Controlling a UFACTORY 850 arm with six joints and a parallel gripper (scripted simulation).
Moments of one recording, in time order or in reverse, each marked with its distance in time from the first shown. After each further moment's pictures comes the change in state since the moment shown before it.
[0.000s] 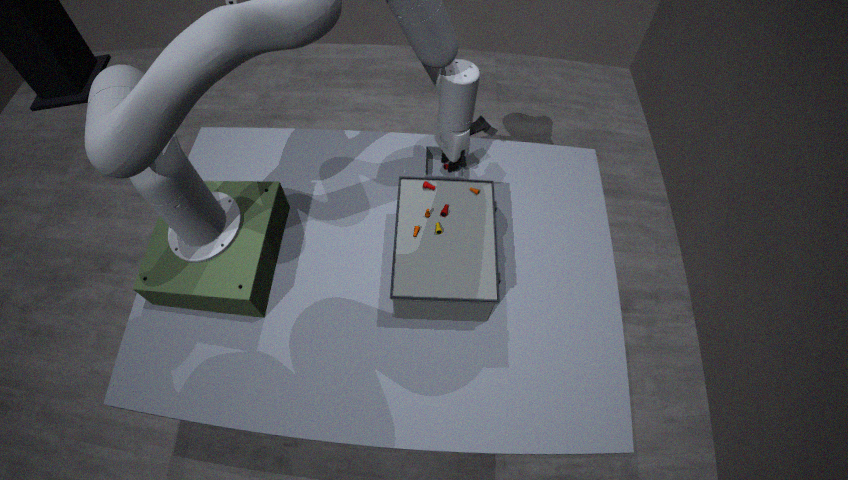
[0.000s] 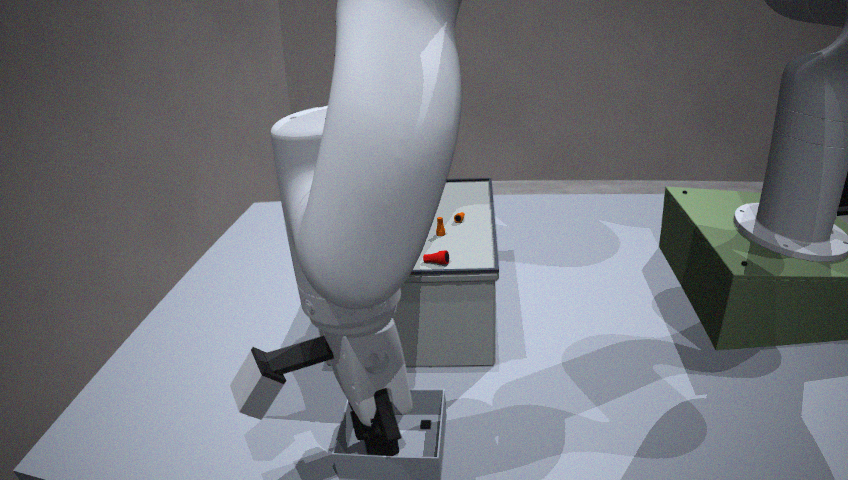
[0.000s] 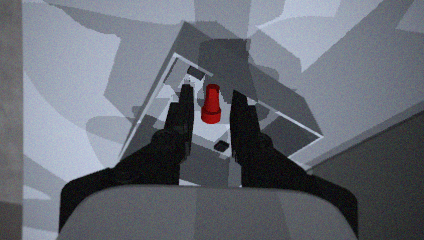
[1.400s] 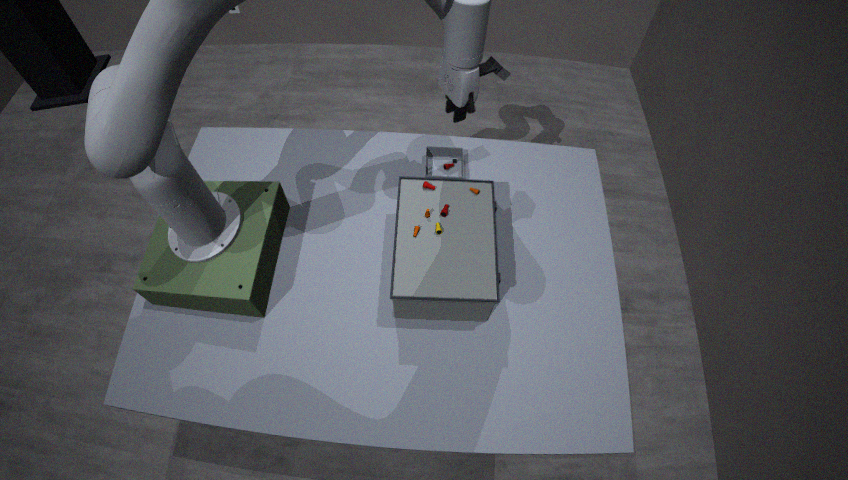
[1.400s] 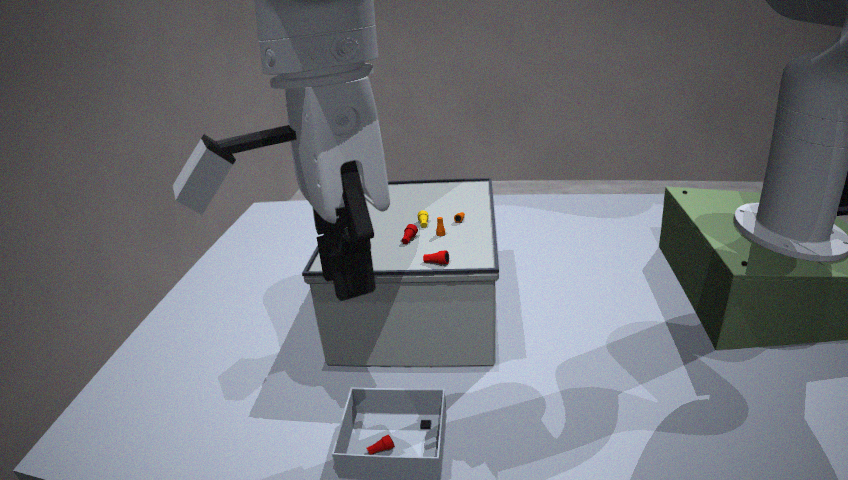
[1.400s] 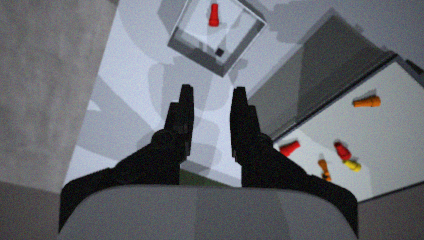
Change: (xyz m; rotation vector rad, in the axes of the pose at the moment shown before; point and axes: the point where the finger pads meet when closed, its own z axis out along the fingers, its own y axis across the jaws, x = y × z) arm 0.000 0.000 -0.193 0.000 -0.001 0.000
